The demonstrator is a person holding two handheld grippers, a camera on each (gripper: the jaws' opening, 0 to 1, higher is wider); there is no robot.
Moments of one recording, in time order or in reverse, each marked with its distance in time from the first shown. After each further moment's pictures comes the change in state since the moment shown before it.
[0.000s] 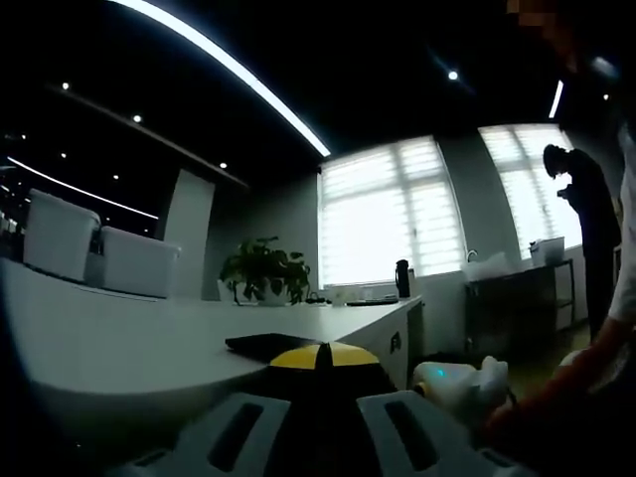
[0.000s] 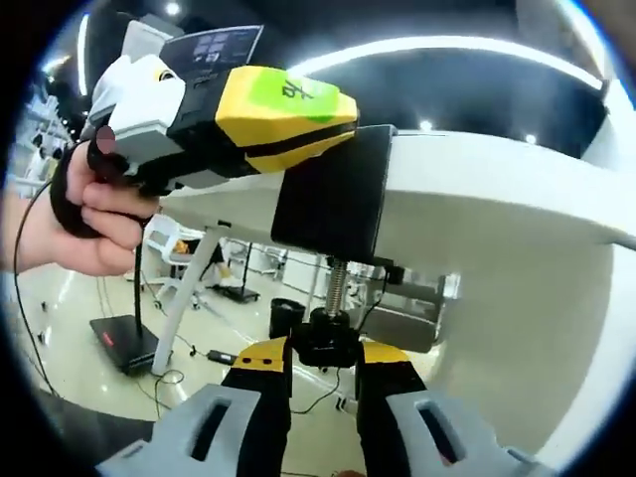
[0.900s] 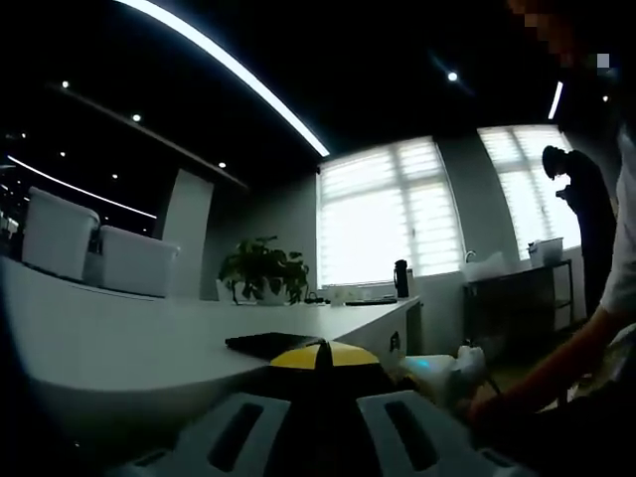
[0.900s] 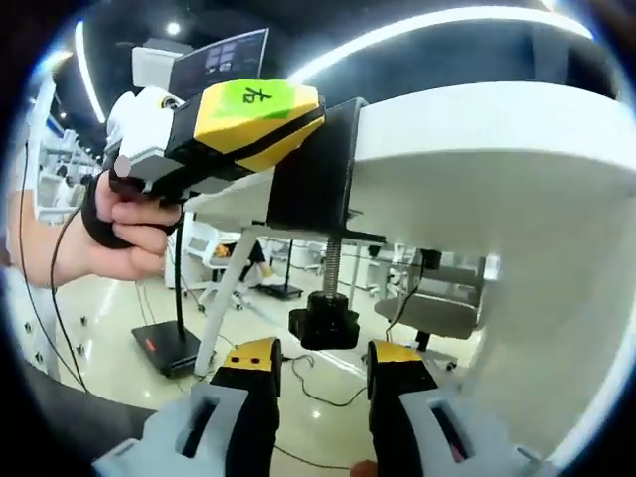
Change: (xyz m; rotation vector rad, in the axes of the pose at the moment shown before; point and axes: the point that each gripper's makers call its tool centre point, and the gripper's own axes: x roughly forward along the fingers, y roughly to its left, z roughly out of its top) left arm -0.003 0.000 -0.001 -0.001 -0.003 -0.008; right arm -0.012 0.011 -0.010 0.142 -0.010 0.057
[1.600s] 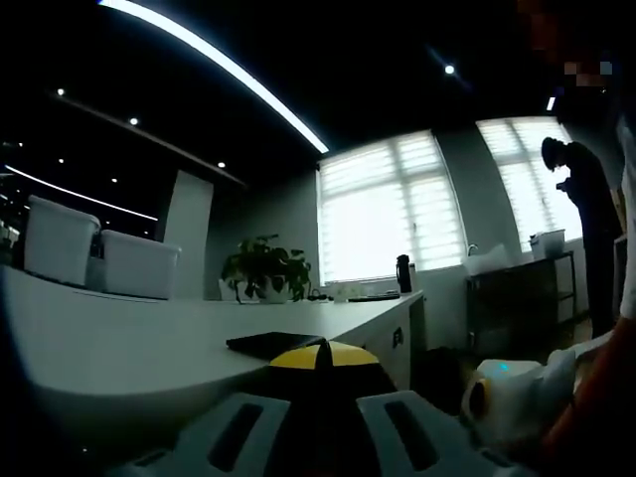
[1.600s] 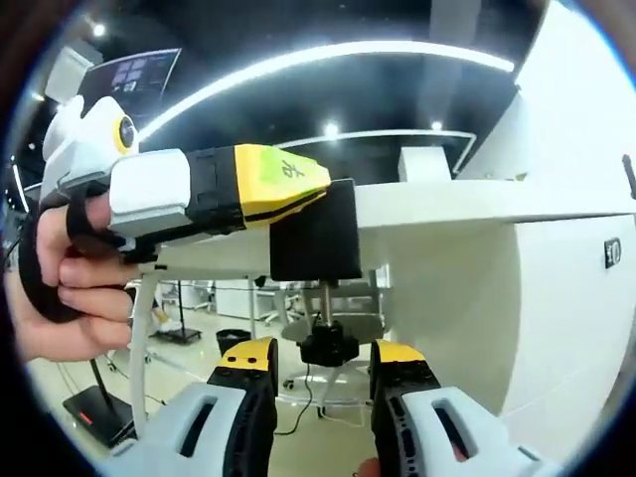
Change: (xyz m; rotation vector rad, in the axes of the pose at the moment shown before) left arm 0.000 -0.001 -0.001 0.024 0.016 0.010; right arm -0.010 -0.004 0.027 0.106 -0.086 -0.503
